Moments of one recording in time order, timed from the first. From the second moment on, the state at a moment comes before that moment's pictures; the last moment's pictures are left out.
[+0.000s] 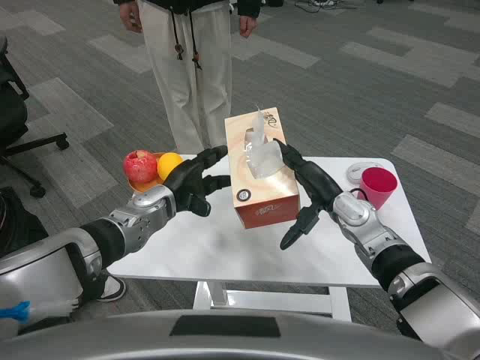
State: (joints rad) left arm -0.65 0.29 -0.98 0.89 -1.10 -0.28 -0.19; right arm -0.42 -0.34 0.47 0.77 0.16 -0.43 0.19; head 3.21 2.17
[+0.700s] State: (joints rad) left arm -0.65 0.29 -0.98 0.89 -1.10 -0.28 -0.19; right arm -0.42 -0.34 0.47 0.77 0.16 -0.43 0.19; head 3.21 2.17
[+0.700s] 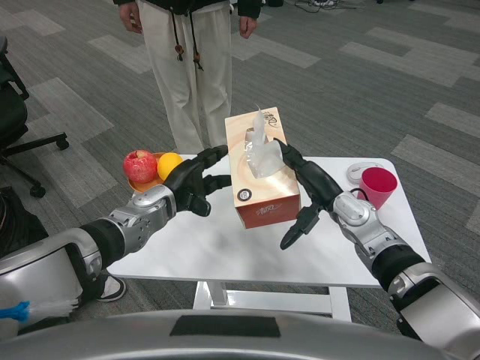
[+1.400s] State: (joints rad) left arm -0.65 0.29 -0.98 0.89 -1.09 -0.28 -0.20; right arm -0.42 -0.34 0.47 0.83 0.16 -0.44 0.19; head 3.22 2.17
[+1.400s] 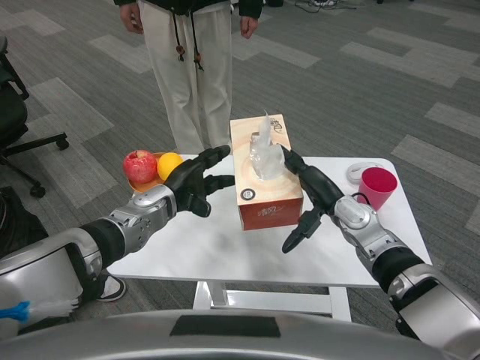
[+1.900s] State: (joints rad) left arm -0.65 0.28 -0.97 0.92 -1.09 -0.30 -0.21; right arm -0.41 -0.32 0.51 0.92 0.16 -0.44 0.20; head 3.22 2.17
